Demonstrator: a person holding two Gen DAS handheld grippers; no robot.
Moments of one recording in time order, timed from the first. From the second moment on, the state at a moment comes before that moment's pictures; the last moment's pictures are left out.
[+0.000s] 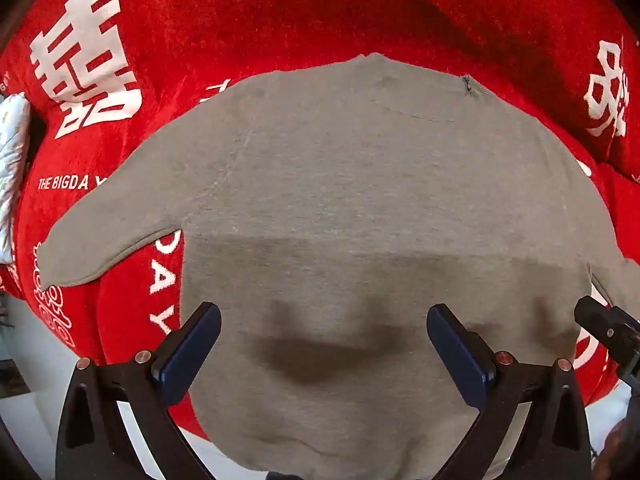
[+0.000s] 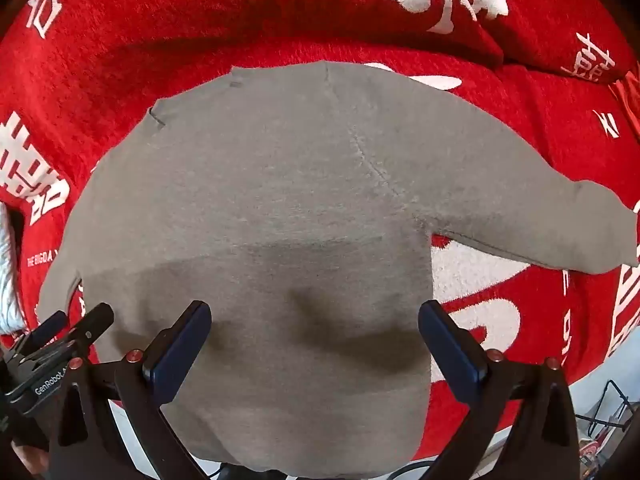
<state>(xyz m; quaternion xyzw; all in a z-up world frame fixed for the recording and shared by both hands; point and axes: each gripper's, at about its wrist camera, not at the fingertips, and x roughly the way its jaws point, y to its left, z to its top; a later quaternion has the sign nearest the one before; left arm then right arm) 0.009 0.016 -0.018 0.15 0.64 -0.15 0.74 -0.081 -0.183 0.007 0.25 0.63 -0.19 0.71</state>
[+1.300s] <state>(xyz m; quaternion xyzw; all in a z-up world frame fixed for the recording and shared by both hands) 0.023 0.039 -0.028 0.15 0.66 -0.11 0.73 -0.059 -0.148 0.002 0.24 0.64 -0.17 0.71</state>
